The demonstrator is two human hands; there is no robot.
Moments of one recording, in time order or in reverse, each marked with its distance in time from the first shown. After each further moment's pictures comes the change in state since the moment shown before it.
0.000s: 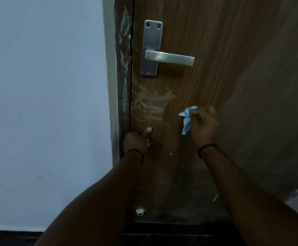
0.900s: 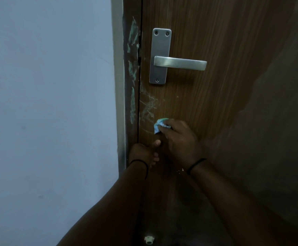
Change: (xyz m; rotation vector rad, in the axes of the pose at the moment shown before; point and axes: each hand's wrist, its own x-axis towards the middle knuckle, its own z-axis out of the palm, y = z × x) left_hand 0.026 -0.005 -0.003 -0.035 -0.164 -0.071; right_hand -0.030 -0.003 0.073 -0.197 -0.318 -0.566
